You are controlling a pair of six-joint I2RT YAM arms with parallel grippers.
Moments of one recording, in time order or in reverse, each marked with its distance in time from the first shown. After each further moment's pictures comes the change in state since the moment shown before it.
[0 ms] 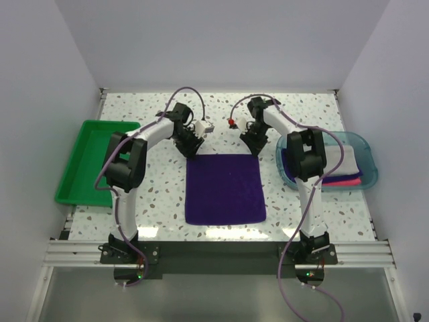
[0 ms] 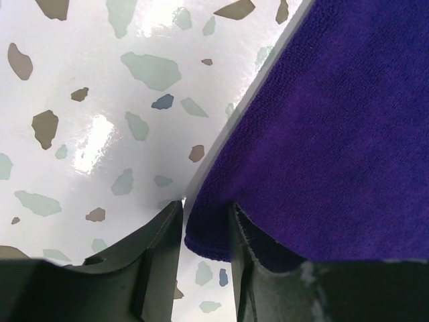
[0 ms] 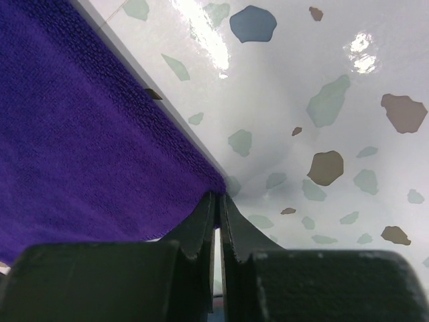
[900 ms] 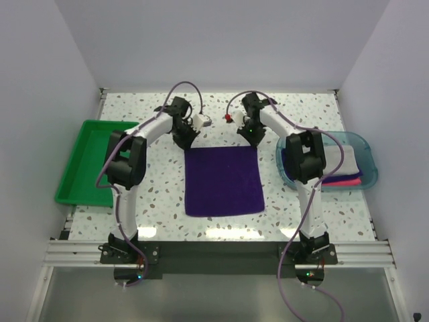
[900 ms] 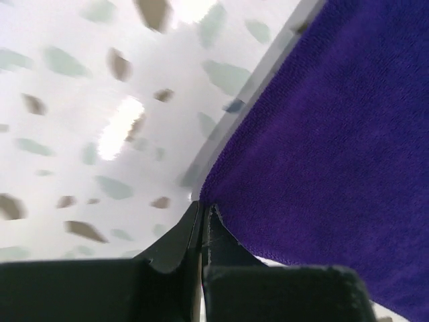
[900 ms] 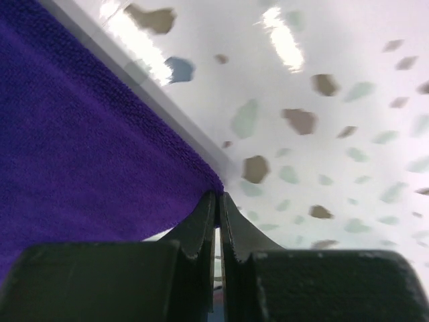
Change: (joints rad) left arm 0.026 0.040 0.091 -0.045 -0.061 0.010; right arm 0.039 -0.032 0.000 0.104 0.165 0.044
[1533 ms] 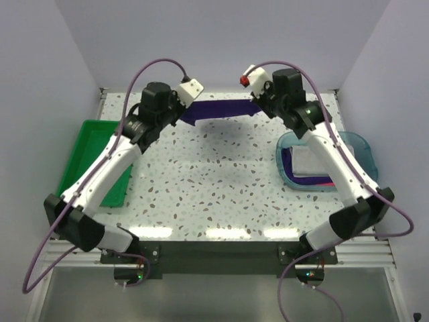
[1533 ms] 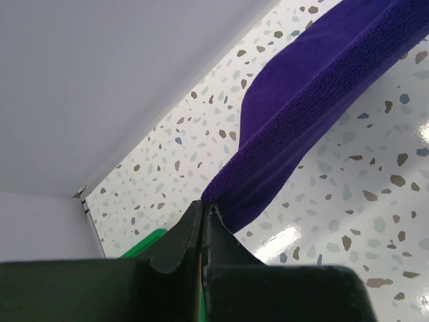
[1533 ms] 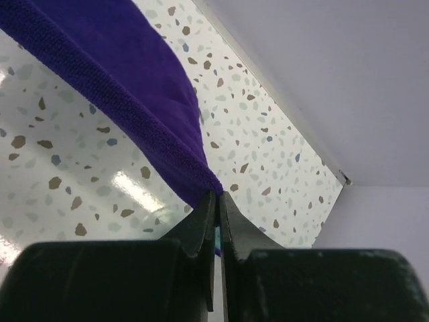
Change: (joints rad) left arm -0.141 -0.682 -0.149 0.282 -0.446 -0.052; right arm 0.084 -0.734 -0.190 0.328 0.184 0.024
